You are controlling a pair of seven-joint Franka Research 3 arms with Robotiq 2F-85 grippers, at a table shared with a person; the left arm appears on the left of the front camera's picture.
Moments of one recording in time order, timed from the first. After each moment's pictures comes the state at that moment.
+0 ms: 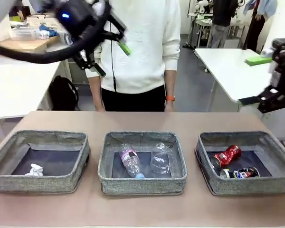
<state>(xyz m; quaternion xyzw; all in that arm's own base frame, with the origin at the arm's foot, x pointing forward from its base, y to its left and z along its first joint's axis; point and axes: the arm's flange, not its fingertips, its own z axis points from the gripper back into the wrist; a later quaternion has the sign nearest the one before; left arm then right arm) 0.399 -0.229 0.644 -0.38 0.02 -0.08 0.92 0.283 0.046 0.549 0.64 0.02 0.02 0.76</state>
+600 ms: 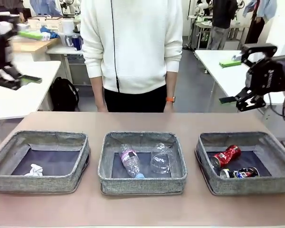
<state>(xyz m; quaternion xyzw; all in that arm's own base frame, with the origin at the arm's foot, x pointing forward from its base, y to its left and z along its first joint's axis) 0.289 -0.023 0.580 -0.63 -0.01 0.04 0.77 0.310 0.060 0.535 0.64 0.01 -0.03 0.77</state>
